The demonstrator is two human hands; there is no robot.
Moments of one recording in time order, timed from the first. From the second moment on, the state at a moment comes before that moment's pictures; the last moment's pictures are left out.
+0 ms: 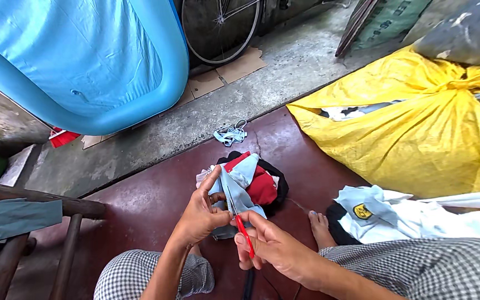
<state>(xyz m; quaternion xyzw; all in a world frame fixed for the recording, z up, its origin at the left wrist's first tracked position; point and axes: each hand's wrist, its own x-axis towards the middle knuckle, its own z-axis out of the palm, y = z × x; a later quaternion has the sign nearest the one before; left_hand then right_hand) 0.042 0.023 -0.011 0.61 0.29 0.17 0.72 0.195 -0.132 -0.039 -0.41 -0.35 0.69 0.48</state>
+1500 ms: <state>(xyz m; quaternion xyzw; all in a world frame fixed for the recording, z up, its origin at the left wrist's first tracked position) 0.044 0.017 -0.016 0.60 0.28 0.17 0.73 0.192 -0.130 -0.041 -0.44 -0.33 0.67 0.50</state>
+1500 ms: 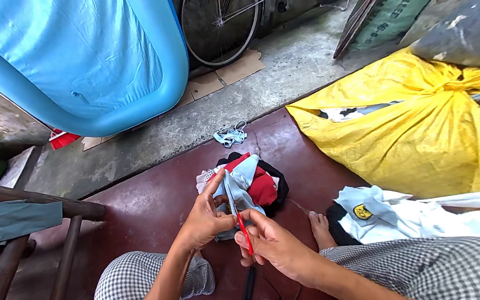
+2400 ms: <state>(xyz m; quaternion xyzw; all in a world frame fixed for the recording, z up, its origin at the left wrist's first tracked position) 0.046 0.012 -0.029 0.58 0.23 0.16 0.76 0.202 -0.125 -0.045 -0.42 -0.31 0.69 0.50</state>
